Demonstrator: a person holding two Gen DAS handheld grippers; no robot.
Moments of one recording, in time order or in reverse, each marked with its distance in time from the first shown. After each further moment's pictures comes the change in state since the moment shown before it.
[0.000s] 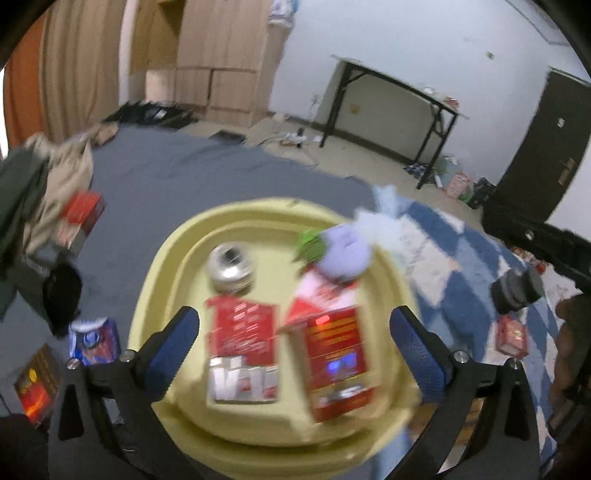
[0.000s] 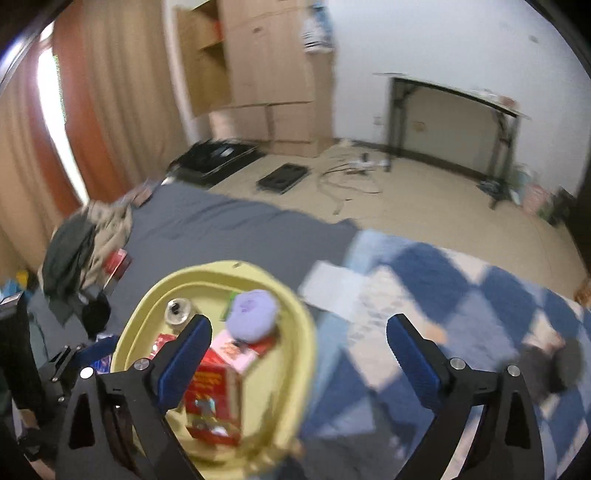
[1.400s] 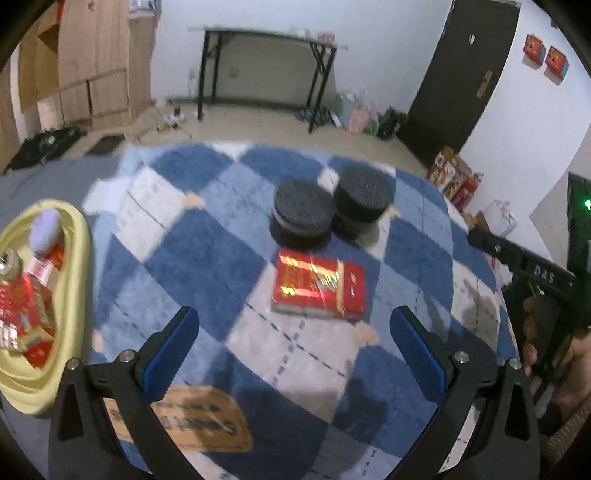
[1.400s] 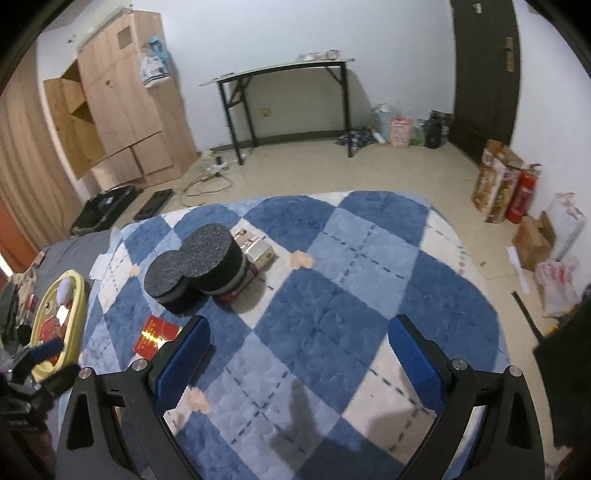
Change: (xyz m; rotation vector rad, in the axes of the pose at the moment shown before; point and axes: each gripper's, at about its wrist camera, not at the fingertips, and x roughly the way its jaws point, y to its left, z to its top) left arm 0.031 -0.297 -0.075 0.242 0.183 -0.236; right arm -0.141 -0.322 -0.148 0.332 -0.012 -0.252
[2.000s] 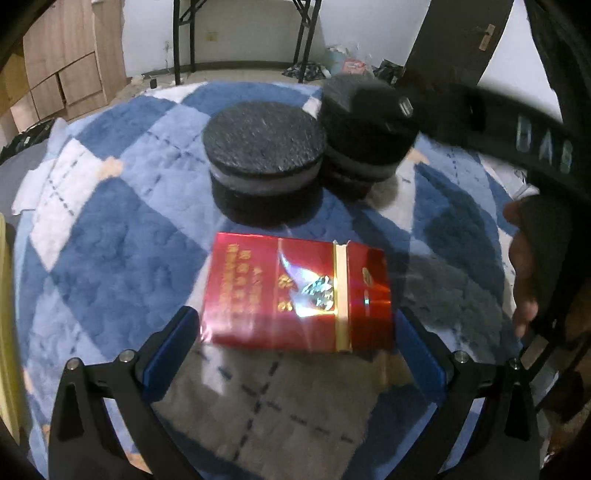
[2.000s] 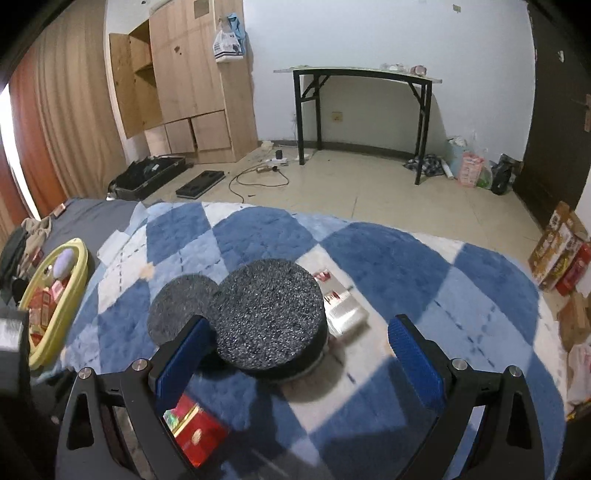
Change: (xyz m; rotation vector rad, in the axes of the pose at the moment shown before) left arm 0.113 -0.024 0.009 0.076 0.137 0.021; right arm 0.116 0.055 0.040 -0.231 -0.029 0.144
